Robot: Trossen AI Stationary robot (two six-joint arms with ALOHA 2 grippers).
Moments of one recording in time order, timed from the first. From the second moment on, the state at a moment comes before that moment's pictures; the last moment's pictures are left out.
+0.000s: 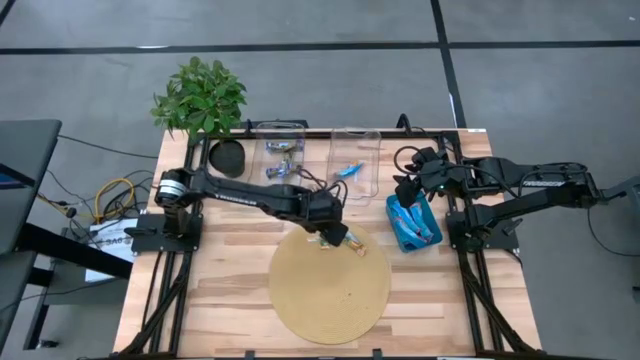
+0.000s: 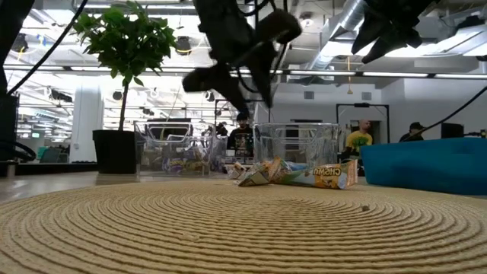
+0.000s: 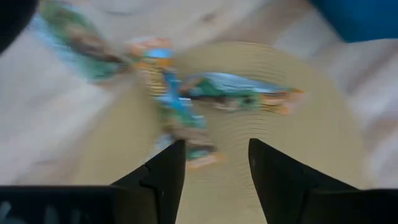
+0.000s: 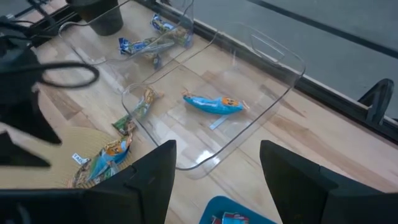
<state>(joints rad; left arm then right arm) -0.05 1.92 1.56 -0.74 -0.09 -1.02 0.00 0.94 0.99 -0.89 0.52 0.62</state>
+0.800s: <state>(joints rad) -0.01 1.99 1.34 -0.45 -0.04 -1.06 0.00 0.94 0.99 -0.88 0.47 0.62</state>
